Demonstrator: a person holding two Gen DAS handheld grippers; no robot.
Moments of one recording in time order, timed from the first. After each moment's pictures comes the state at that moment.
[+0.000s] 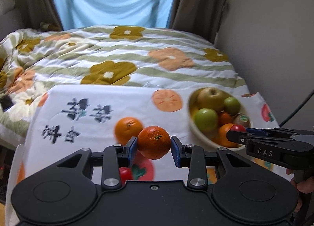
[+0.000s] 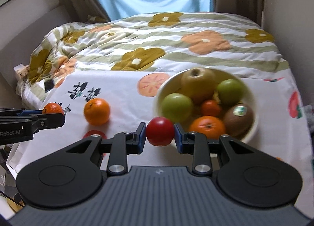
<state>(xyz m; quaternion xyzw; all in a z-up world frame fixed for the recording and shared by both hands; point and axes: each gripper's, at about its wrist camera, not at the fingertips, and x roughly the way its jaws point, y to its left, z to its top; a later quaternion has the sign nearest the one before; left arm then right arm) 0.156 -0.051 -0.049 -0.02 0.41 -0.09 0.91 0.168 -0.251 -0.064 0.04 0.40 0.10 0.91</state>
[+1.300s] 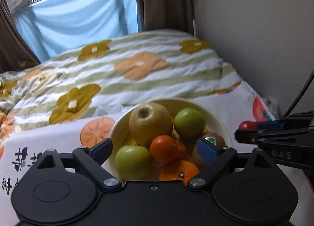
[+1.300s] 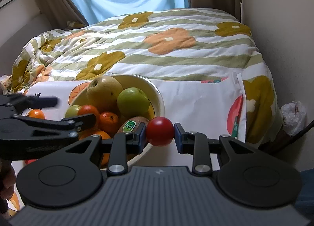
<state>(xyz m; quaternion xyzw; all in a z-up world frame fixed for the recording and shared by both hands) 0.227 -0.230 -0.097 0.09 0.38 -0.11 0.91 0.220 -0.404 -0.096 0.06 0.41 0.08 0.91</state>
